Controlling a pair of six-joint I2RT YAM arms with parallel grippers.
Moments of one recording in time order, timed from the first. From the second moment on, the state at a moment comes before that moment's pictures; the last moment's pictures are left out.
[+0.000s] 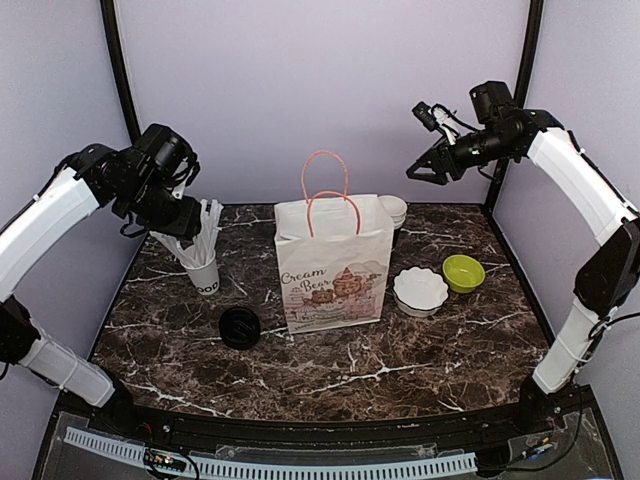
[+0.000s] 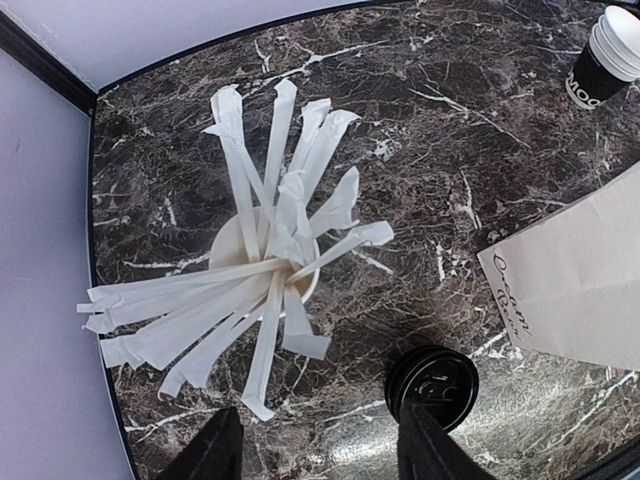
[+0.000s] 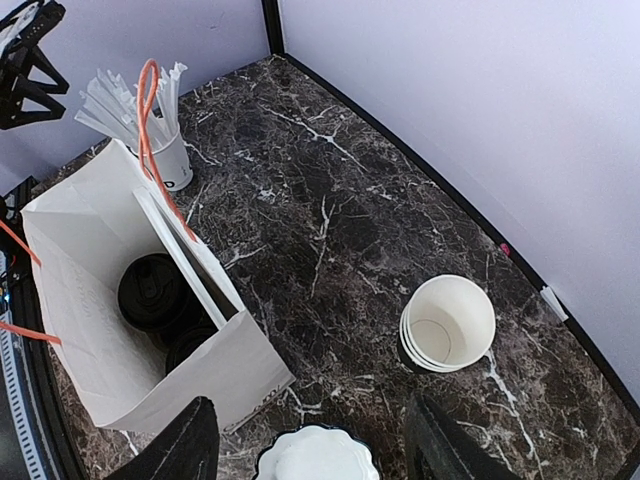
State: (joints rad) left arm -0.57 1.37 1.57 -1.19 -0.30 -0.27; right arm 0.31 1.69 1.93 -0.98 -0.59 -0.41
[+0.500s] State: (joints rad) left arm -0.52 1.47 1.57 -1.11 -0.32 -0.22; right arm 0.31 1.69 1.91 -0.98 -0.59 -0.41
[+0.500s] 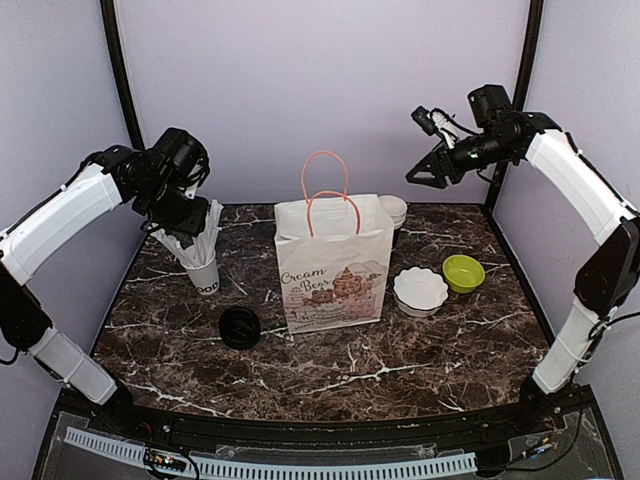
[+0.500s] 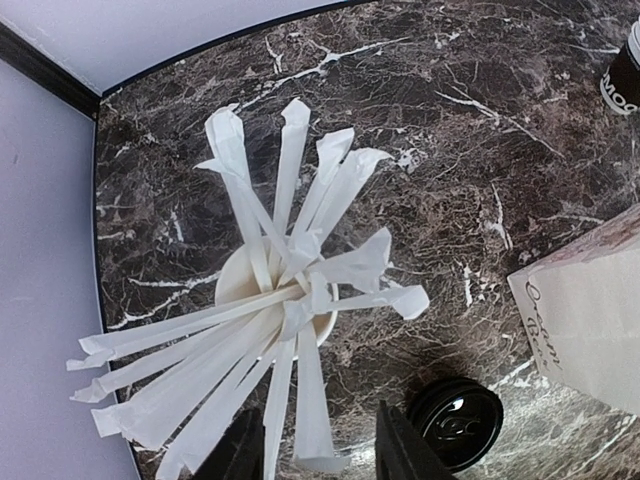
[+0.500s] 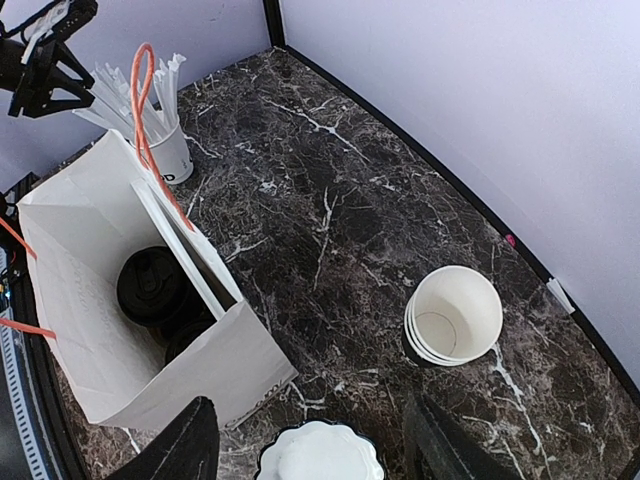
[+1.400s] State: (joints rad) left arm -0.52 1.46 2.16 -1.34 -0.28 -0.22; right arm 0.31 1.71 1.94 -1.00 -0.60 -0.41
